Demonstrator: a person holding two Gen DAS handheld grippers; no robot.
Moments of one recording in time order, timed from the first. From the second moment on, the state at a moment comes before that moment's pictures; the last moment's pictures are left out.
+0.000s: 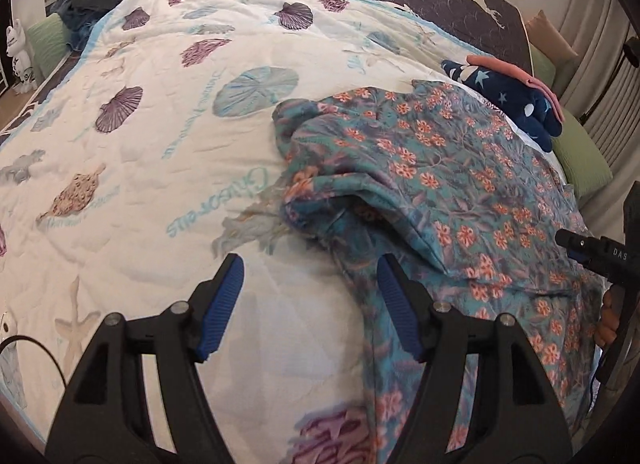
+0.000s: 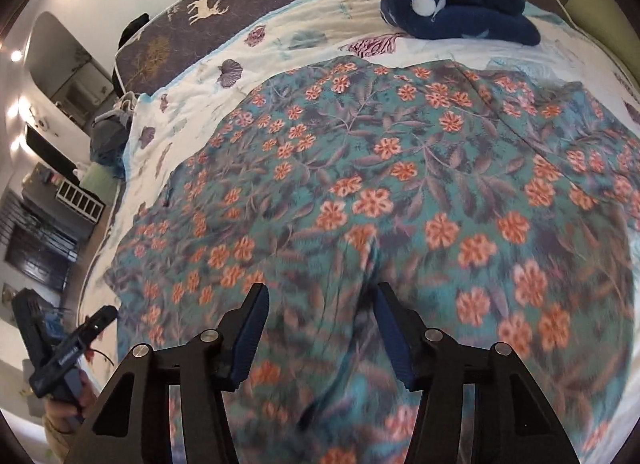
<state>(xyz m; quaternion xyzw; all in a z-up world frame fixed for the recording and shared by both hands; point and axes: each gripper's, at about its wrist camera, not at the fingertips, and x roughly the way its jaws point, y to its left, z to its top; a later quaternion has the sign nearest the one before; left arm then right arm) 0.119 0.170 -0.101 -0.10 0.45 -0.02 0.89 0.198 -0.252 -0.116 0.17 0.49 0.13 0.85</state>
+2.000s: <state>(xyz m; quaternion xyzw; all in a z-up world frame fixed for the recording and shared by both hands) 0.110 0.132 -0.083 -0.07 0.41 0.03 0.91 0.166 -0.356 -0.112 0.31 0.46 0.16 0.82</state>
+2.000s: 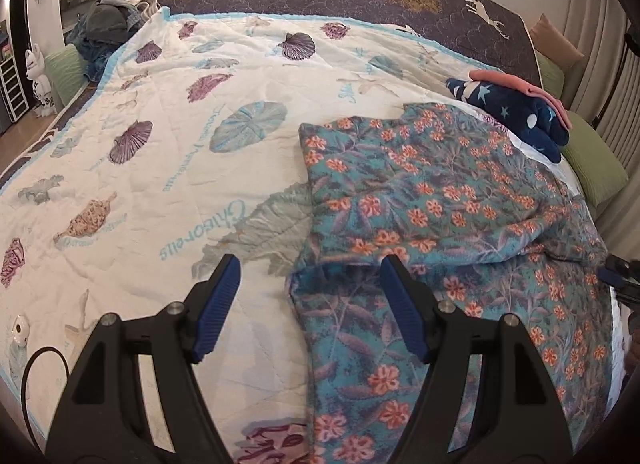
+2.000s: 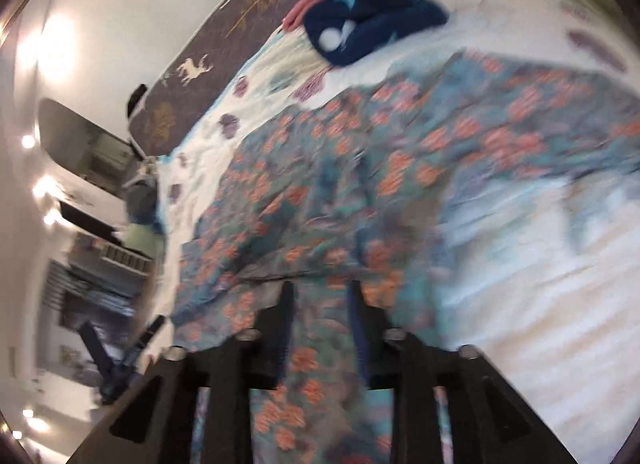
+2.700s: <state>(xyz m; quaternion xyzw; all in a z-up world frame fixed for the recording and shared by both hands) 0.121 0.115 -0.070 -0.05 0.40 0.01 0.92 0.154 -0.387 -0.088 0.24 0.45 0.02 0.86</state>
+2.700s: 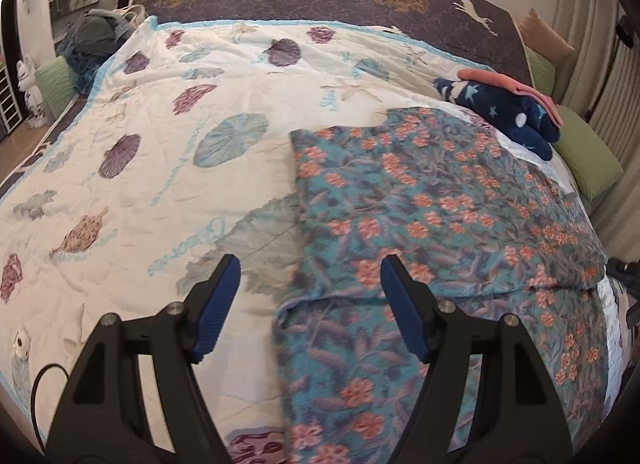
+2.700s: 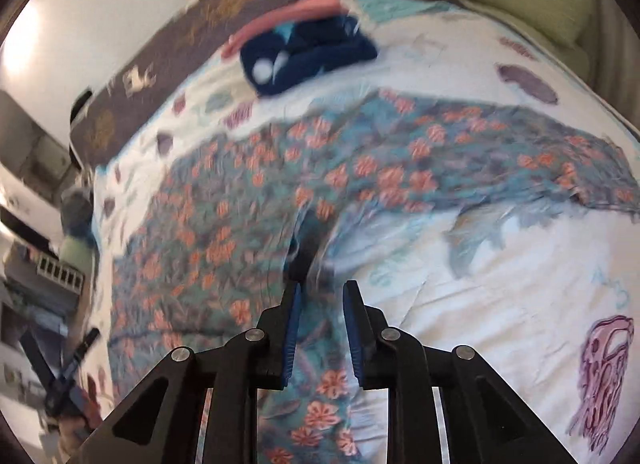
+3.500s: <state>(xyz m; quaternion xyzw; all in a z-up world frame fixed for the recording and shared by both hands) 0.138 0.045 -0.086 -0.04 0.42 -0.11 0.90 0.099 -0.568 -0.143 0.46 0.35 -0.21 0.79</state>
